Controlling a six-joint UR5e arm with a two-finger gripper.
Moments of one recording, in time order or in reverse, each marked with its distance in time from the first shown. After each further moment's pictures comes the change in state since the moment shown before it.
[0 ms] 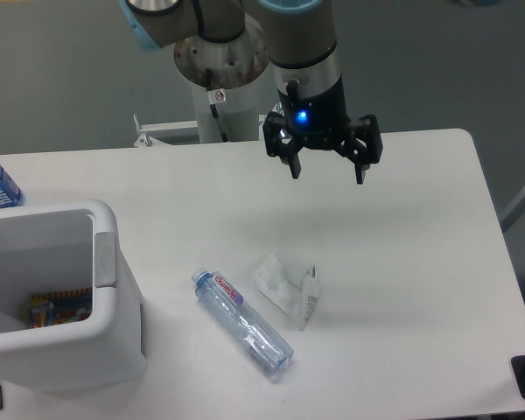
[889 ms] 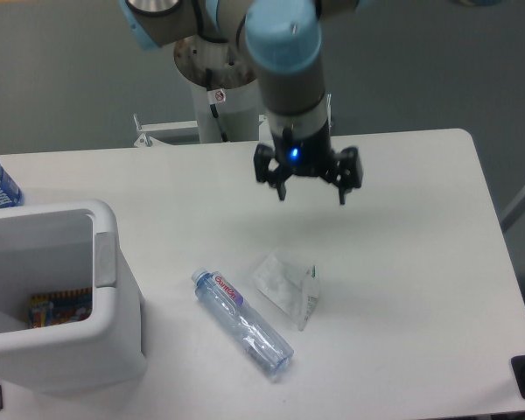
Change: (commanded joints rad) arm -0.069 -0.136 -0.182 0.142 0.006 -0.250
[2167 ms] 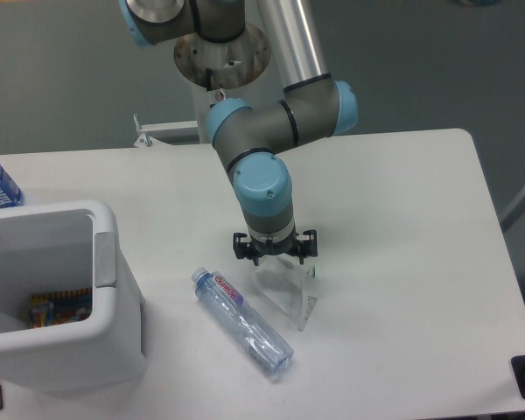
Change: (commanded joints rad) arm -0.023 -0.198 -0.054 0.140 0.017 -0.169
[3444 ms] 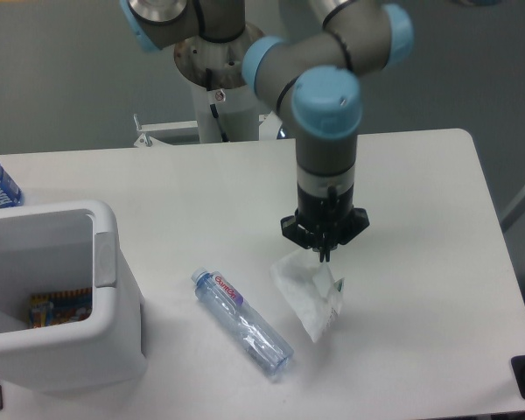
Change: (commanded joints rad) arm 0.123 0.178 0.278 -0.152 -0.352 -0.095
